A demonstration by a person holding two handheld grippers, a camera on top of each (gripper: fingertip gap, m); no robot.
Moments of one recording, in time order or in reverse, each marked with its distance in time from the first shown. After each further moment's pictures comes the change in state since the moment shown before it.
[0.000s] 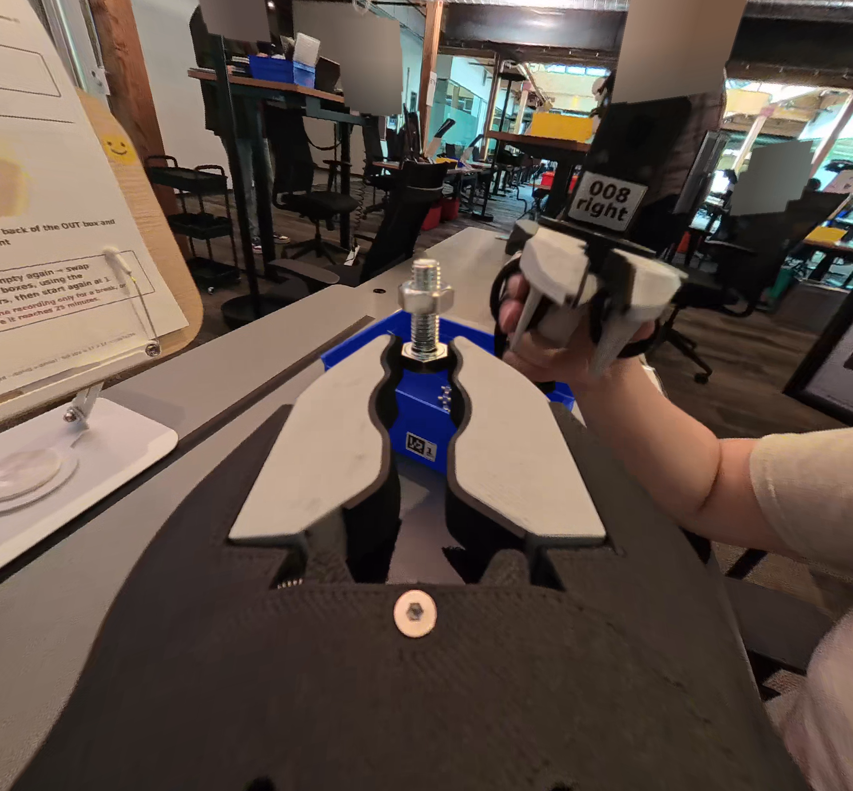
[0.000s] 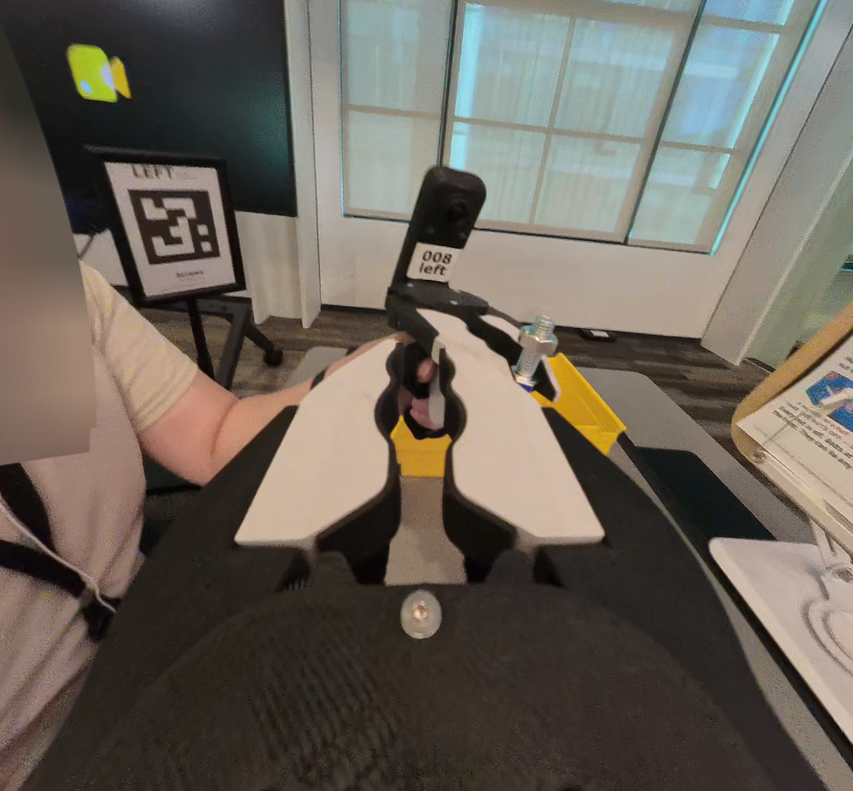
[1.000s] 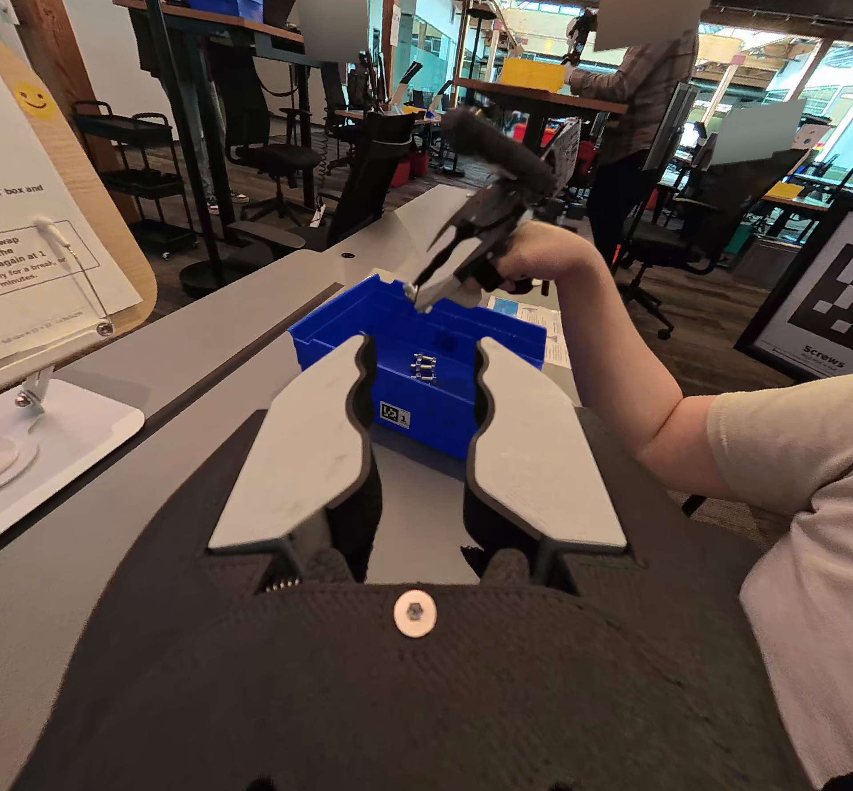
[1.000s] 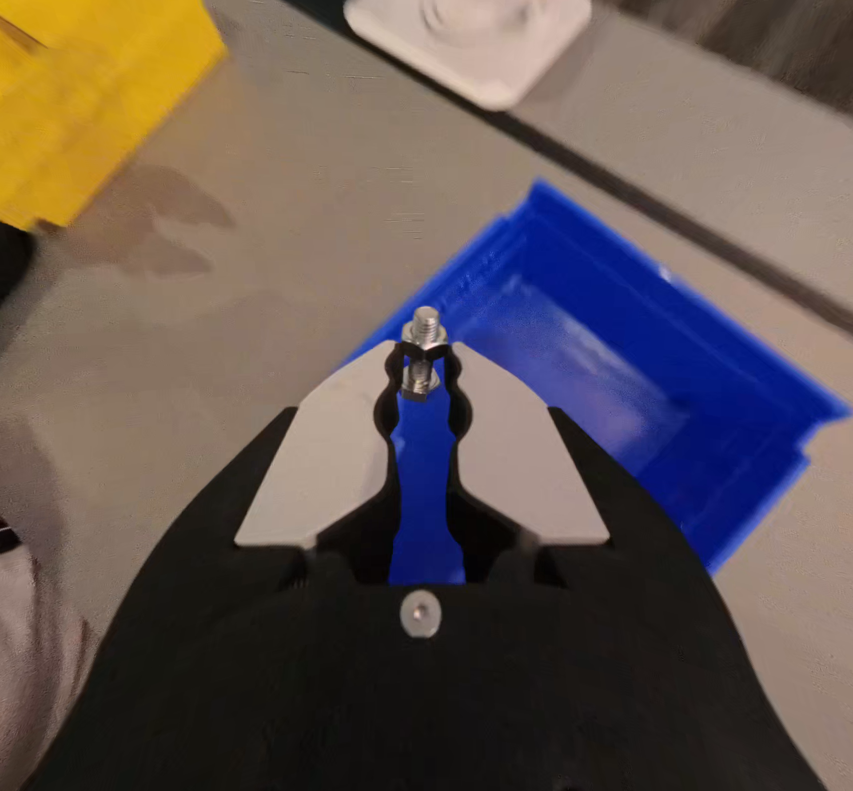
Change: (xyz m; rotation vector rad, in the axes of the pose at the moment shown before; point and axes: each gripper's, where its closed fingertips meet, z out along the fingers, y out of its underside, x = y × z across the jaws) left arm 0.016 0.006 -0.006 -0.104 0.073 -0.010; right arm 0.102 0.130 -0.216 -0.880 0.817 0.511
